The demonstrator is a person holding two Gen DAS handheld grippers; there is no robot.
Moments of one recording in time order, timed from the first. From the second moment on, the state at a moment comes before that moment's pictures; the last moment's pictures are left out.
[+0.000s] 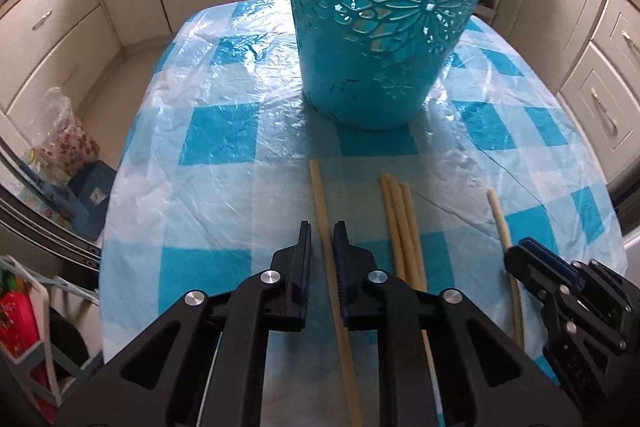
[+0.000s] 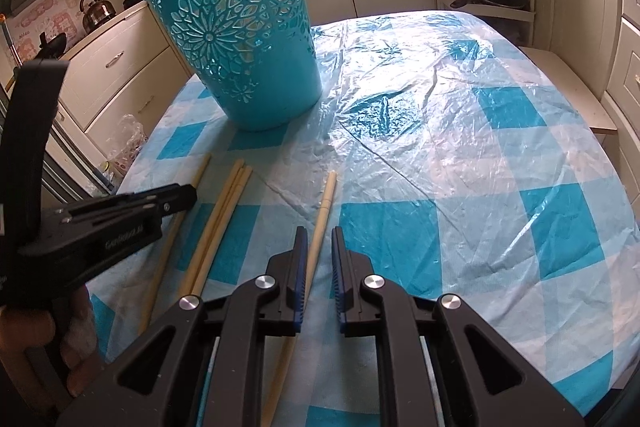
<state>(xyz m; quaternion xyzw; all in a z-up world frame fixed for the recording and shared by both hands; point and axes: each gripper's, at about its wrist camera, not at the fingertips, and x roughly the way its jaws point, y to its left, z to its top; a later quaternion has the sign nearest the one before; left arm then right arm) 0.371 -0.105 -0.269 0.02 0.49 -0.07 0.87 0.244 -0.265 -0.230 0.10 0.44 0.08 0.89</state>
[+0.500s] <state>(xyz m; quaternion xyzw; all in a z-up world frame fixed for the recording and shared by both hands) 0.381 -0.109 -0.270 0.04 0.48 -0.07 0.87 0.250 -0.261 -0.229 0.09 0.43 0.07 0.89</state>
